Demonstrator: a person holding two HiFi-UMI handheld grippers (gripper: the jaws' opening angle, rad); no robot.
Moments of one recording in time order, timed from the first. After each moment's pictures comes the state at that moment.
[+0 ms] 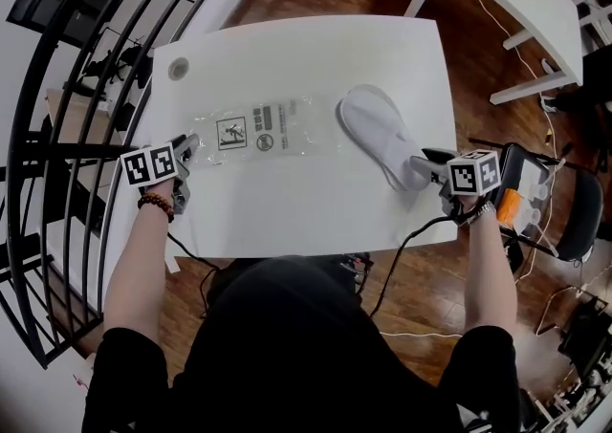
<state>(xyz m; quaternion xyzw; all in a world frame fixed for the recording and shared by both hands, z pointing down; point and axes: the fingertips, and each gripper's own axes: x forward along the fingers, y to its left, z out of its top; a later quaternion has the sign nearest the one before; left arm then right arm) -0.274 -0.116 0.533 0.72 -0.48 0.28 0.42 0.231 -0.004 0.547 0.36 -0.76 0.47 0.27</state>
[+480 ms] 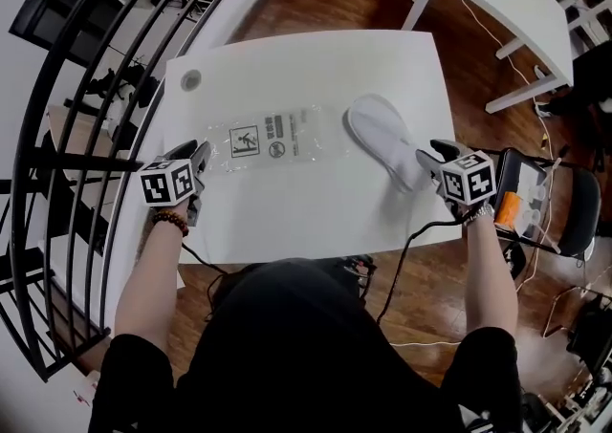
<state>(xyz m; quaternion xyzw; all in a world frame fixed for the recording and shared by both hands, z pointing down) -0.264 -0.110 0.481 0.77 -0.48 0.29 0.31 0.230 -0.026 0.500 0.45 -0.77 0.30 0.34</state>
